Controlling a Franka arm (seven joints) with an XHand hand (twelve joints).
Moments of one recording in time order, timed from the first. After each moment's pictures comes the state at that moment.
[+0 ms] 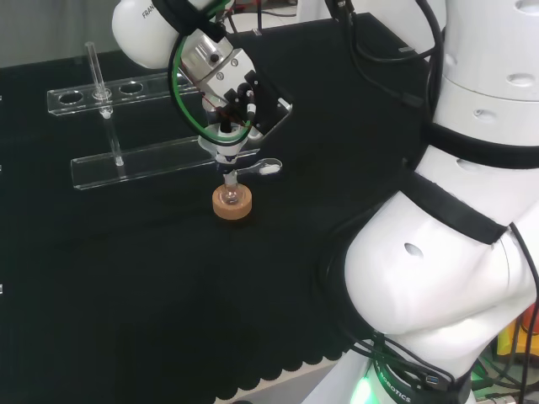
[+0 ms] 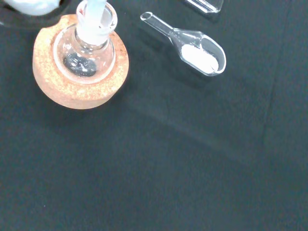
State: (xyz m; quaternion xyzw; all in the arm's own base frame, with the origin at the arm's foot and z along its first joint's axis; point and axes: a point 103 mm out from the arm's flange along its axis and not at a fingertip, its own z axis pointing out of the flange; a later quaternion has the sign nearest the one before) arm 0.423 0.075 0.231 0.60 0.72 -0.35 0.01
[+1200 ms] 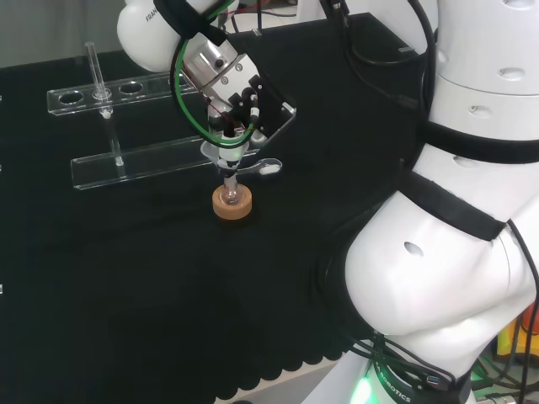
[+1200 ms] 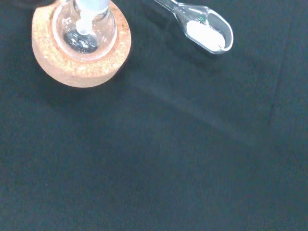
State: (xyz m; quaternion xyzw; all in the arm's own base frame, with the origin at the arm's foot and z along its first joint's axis) arm 0.420 0.068 0.221 0.60 0.71 -0.36 -0.02
